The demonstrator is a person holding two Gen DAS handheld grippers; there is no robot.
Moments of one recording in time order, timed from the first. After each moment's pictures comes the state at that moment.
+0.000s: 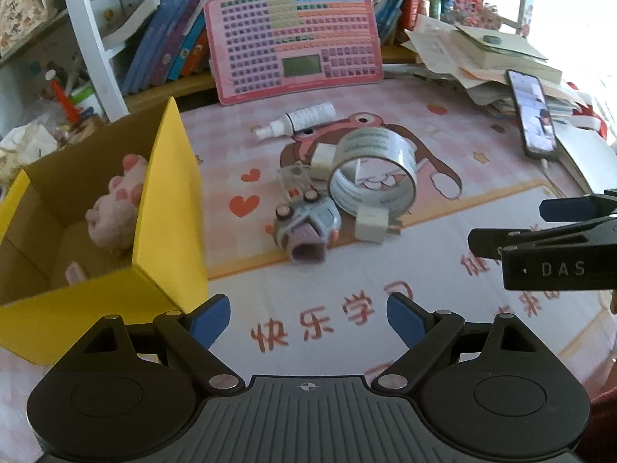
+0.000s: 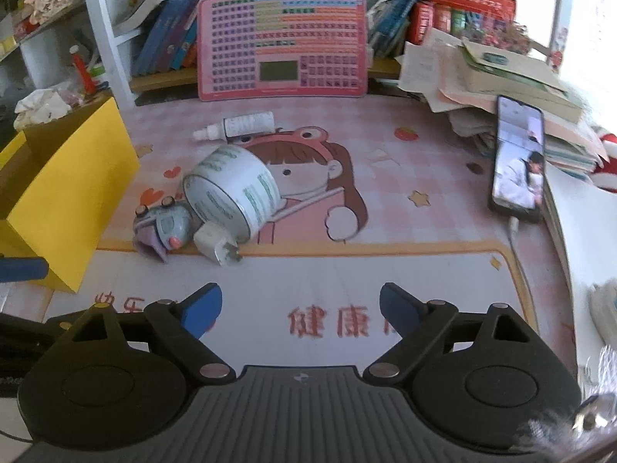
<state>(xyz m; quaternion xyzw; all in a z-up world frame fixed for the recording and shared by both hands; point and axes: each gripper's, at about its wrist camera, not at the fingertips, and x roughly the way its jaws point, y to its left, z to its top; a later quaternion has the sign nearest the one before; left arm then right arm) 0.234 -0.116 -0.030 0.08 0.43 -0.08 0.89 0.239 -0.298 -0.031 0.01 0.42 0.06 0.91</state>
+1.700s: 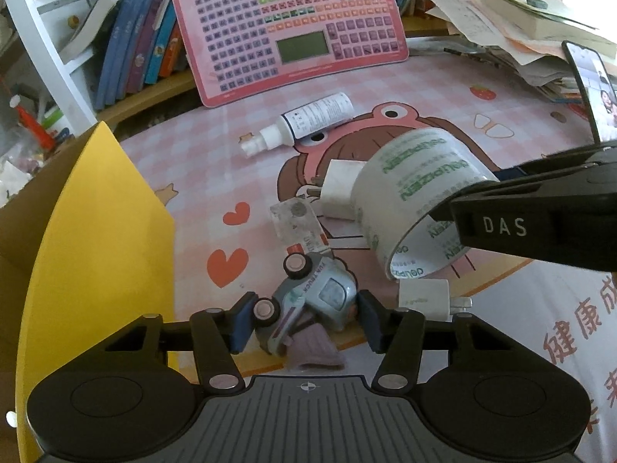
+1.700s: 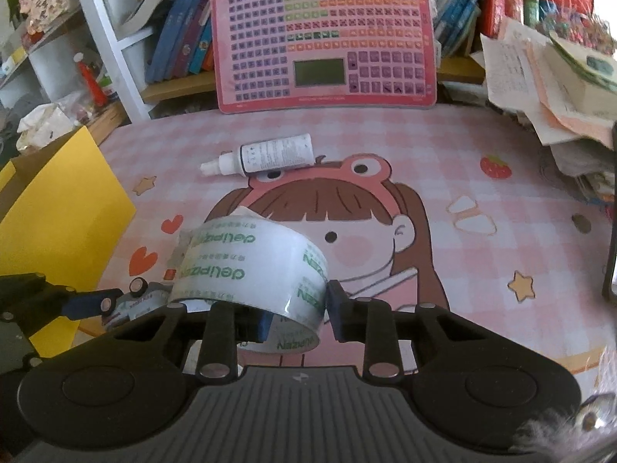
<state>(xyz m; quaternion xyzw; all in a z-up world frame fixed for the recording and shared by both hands) 0.336 -0.149 -0.080 0.13 0.45 -0.05 0.88 0.364 -0.280 -0.070 0.03 0.41 0.14 0.90</state>
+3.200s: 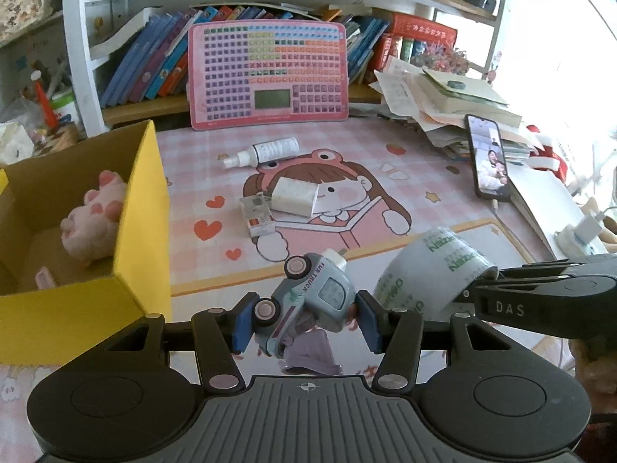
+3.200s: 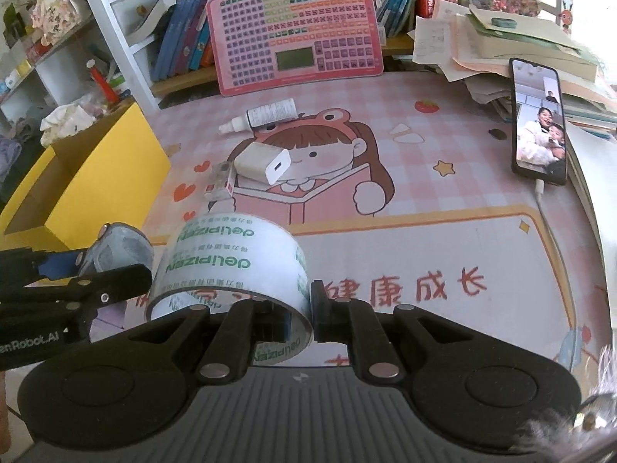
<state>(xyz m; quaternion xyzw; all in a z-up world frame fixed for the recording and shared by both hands) 0.211 -0.109 -0.009 0.02 0.39 -0.14 0.91 0.218 -0.302 -0.029 0.07 0.43 0.09 0.89</state>
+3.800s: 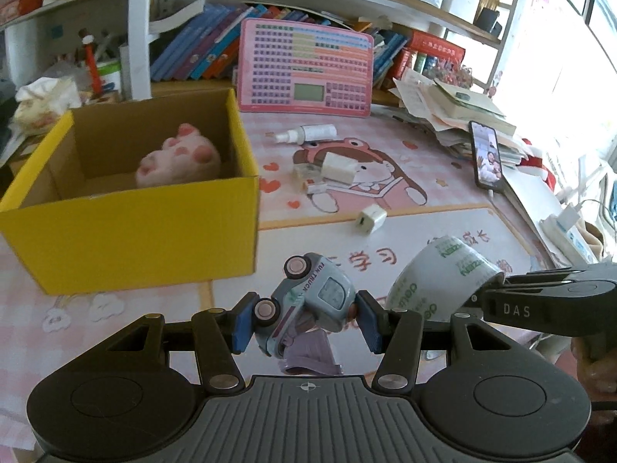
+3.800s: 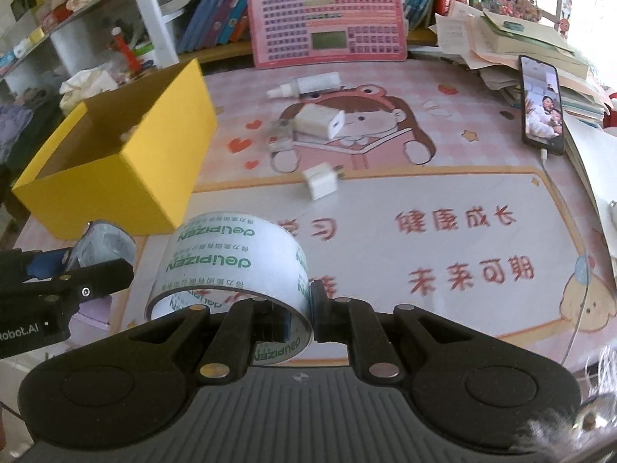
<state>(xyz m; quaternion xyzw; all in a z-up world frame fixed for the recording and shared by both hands) 0.143 -0.008 -0.006 -0.02 0.39 -0.15 0.91 0.147 -0.216 -0.019 0.05 0.45 0.07 0.89</state>
